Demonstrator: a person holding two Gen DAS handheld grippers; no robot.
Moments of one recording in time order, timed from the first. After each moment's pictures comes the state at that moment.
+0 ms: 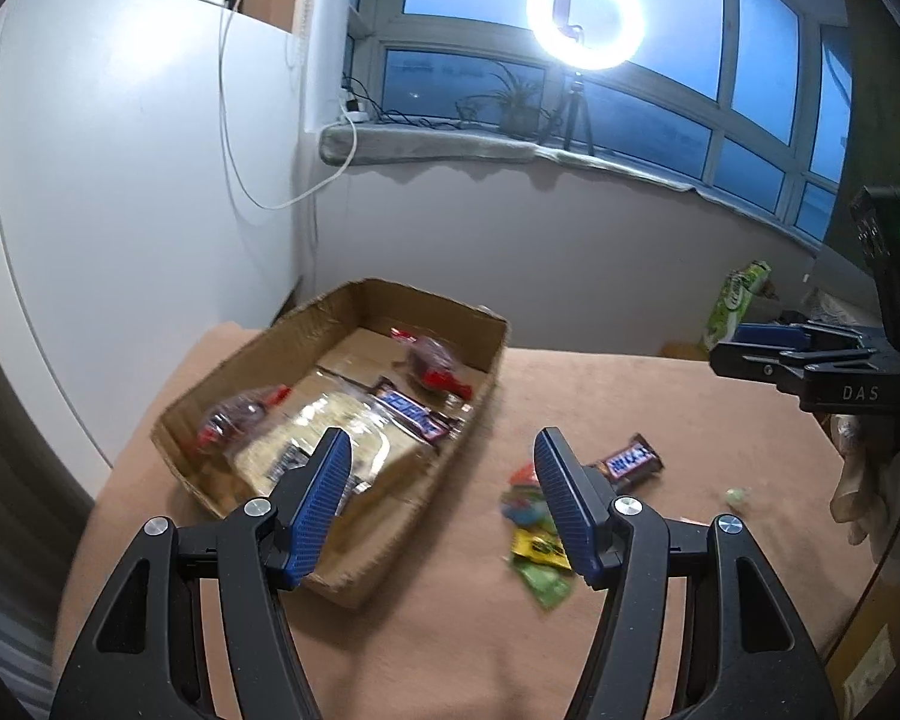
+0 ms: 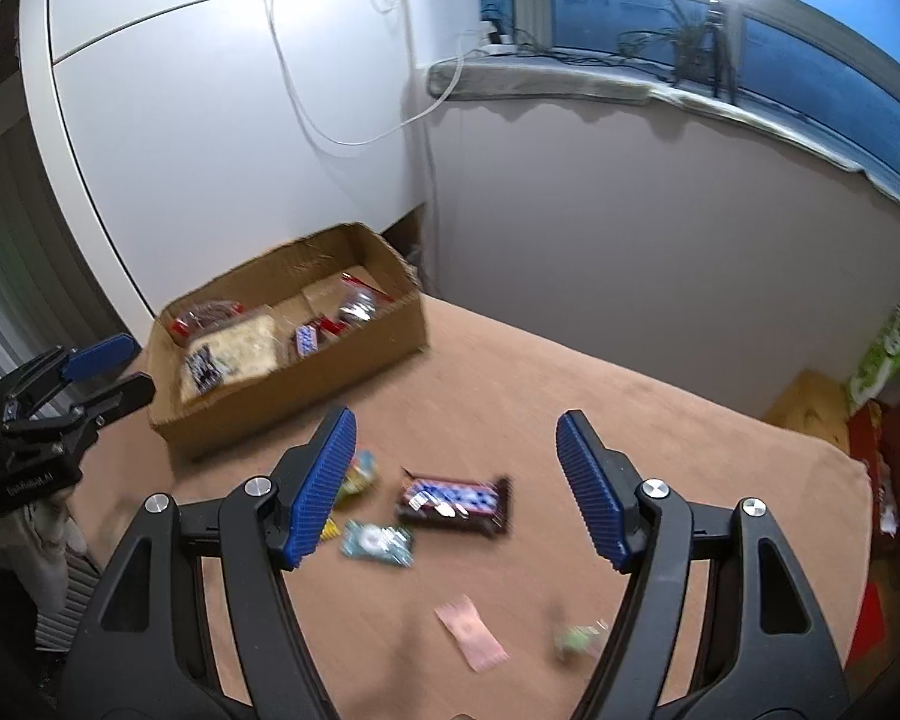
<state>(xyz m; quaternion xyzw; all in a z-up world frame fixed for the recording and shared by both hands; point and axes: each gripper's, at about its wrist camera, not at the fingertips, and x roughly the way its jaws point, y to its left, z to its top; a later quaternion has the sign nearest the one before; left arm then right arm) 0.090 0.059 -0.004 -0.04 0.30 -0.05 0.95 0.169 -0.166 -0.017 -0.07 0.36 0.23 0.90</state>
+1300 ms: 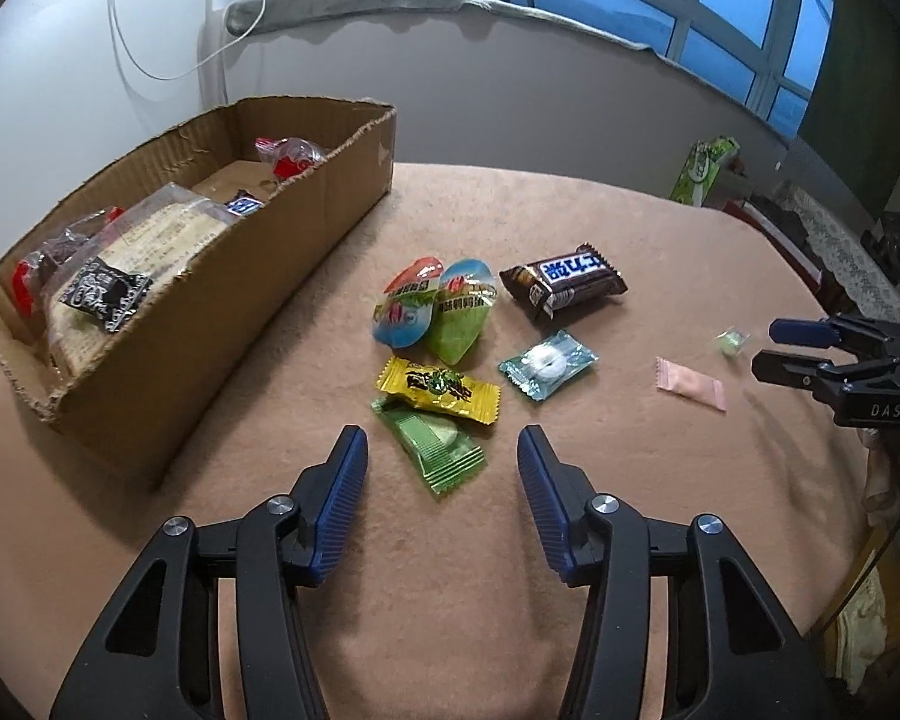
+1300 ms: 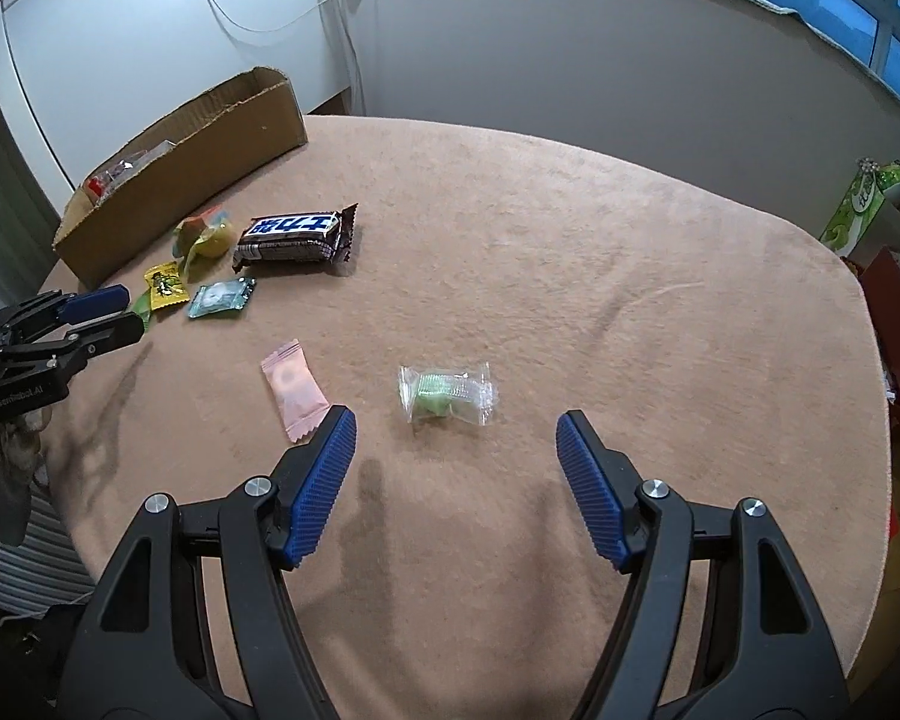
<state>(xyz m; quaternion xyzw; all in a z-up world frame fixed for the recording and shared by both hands) 0.099 -0.007 -0.101 -0.01 0.43 -0.11 0.90 0.135 -0.261 -0.126 -0.06 0.45 0.18 0.87</state>
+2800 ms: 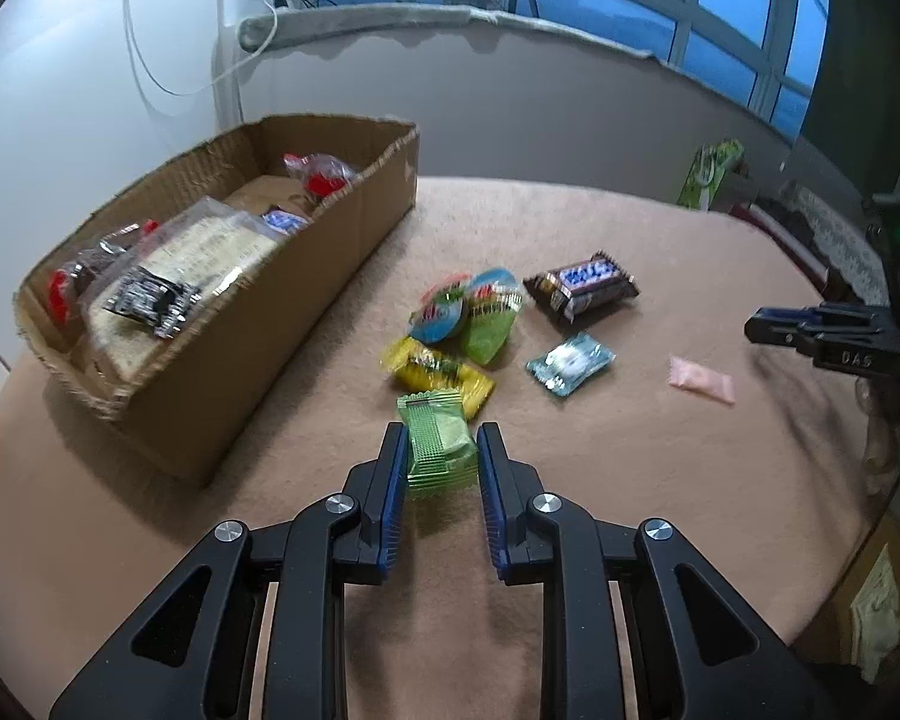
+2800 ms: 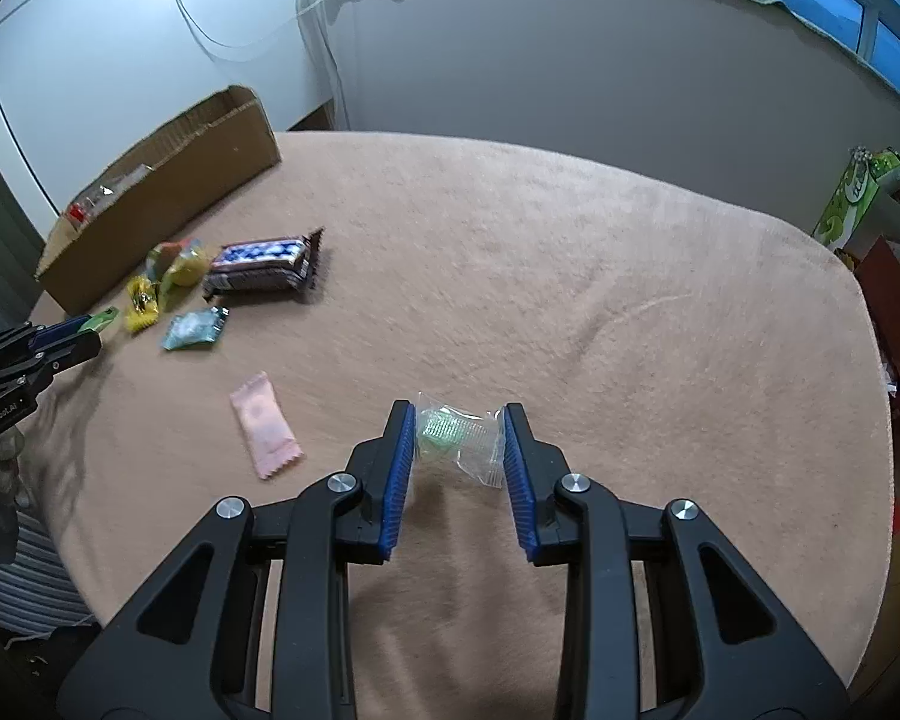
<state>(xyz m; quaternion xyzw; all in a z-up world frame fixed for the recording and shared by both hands) 0.088 0.009 -0.087 -0.01 0.41 -0.10 0.91 0.146 -0.266 -0.126 -0.04 0.45 0.17 0.88</state>
